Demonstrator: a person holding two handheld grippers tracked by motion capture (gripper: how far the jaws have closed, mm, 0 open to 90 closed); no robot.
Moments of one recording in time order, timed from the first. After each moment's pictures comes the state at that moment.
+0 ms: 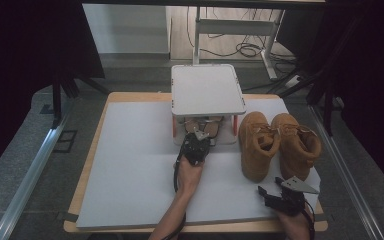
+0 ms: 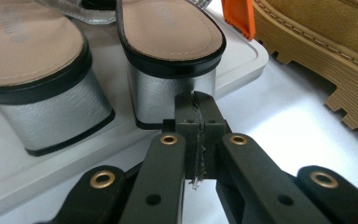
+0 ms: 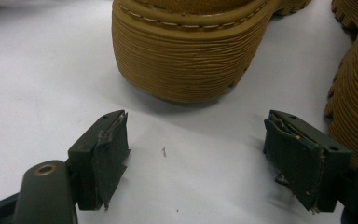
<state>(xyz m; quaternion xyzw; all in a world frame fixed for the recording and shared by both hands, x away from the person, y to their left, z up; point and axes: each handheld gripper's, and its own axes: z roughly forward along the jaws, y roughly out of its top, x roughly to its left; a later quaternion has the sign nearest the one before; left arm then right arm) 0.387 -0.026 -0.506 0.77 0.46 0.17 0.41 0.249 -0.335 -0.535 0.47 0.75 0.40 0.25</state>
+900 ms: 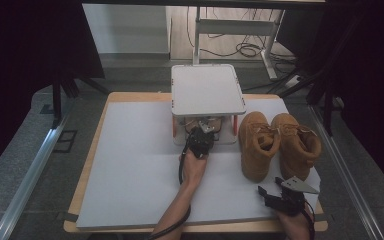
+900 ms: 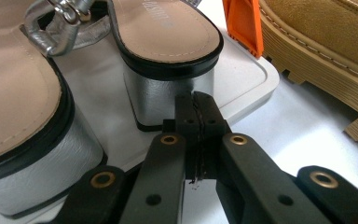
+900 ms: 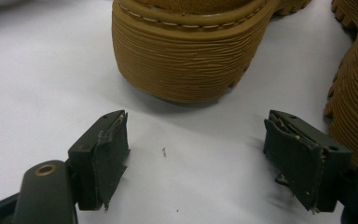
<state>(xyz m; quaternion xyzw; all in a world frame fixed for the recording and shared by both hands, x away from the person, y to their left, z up) 0.413 -0.041 -0.506 0.78 0.45 0.18 0.40 0.249 -0.335 -0.535 0.47 0.75 0.40 0.25</state>
